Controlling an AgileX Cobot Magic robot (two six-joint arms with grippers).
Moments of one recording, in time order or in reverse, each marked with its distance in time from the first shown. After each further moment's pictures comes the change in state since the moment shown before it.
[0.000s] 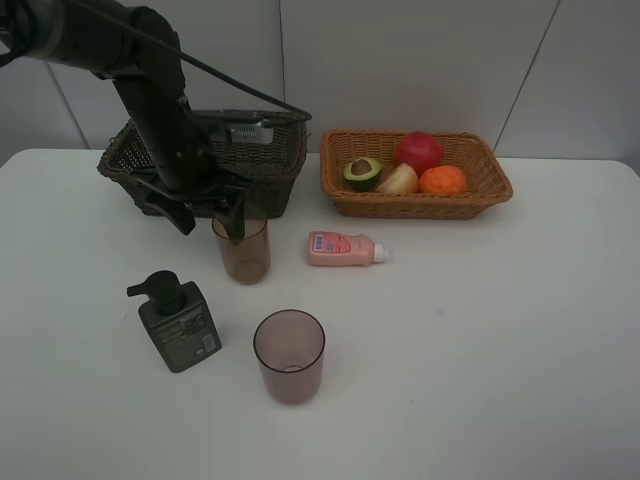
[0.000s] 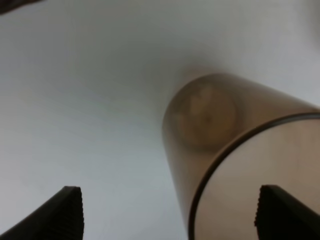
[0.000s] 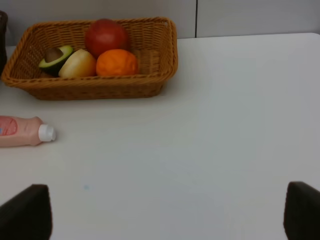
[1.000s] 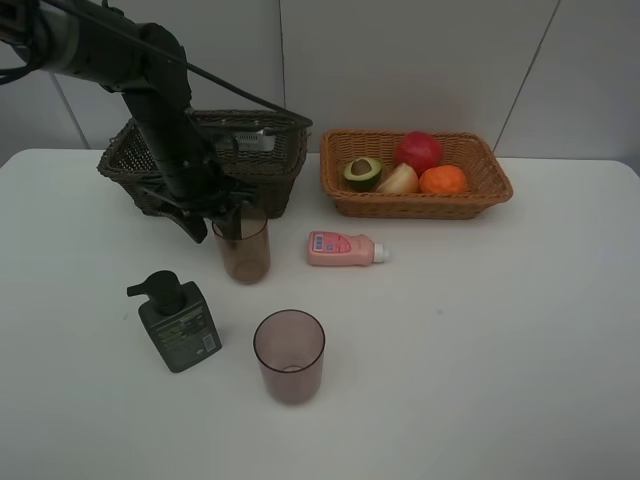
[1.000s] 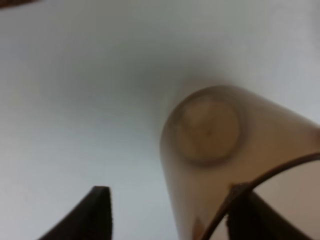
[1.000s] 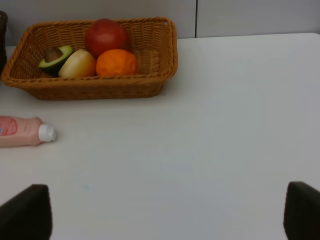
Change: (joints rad) left arm 0.000 0.028 -0.001 -0.019 -0.036 -0.025; right arm 0.000 0.000 0.000 0.000 0.000 0.000
